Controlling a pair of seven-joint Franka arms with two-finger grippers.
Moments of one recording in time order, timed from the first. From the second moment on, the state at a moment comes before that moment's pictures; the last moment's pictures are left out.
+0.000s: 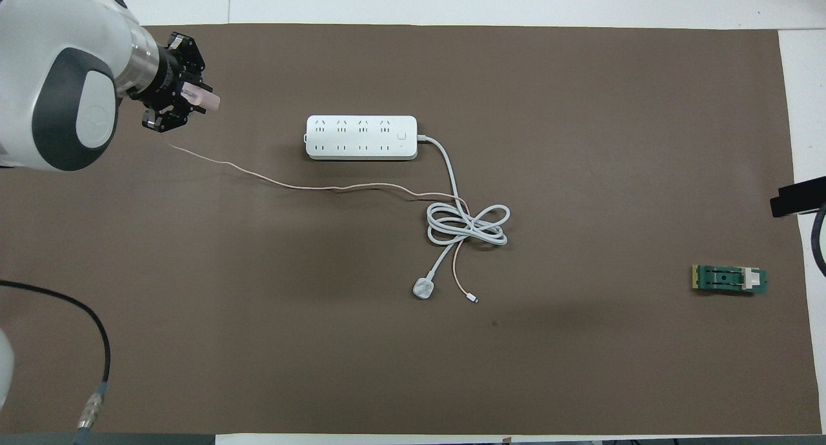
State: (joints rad) left arm -0.19 0.41 -0.04 -1.37 0.00 1.89 -1.39; right arm -0.04 -0.08 -0.02 -1.56 -0.04 1.43 -0.09
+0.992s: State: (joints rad) left arm -0.45 0.71 0.06 -1.06 0.01 1.75 -1.76; right arm -0.04 -0.09 -0.02 -1.56 -0.04 1.43 -0.09
